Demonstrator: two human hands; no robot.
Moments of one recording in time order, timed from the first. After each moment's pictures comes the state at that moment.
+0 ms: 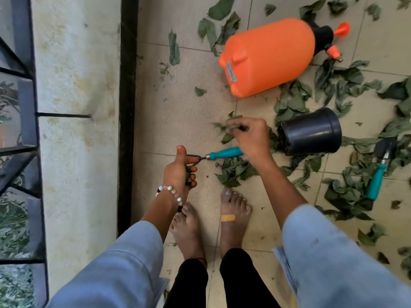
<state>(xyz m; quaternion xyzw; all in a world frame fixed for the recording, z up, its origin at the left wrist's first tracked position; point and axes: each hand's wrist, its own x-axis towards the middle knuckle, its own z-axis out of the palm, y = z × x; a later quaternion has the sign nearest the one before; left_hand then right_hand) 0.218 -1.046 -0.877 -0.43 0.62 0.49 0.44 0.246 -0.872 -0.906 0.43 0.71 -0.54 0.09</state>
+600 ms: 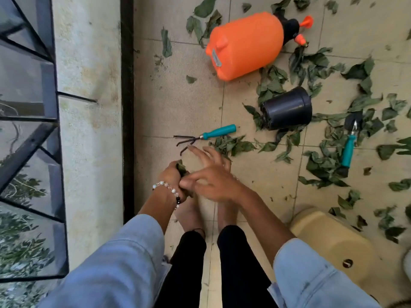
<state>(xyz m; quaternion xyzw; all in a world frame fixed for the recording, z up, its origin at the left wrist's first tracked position) 0.263 -1.086 -0.827 -0.53 0.54 0.45 0.48 0.337 -0.972 -0.801 0.11 0.81 -0.48 0.32</state>
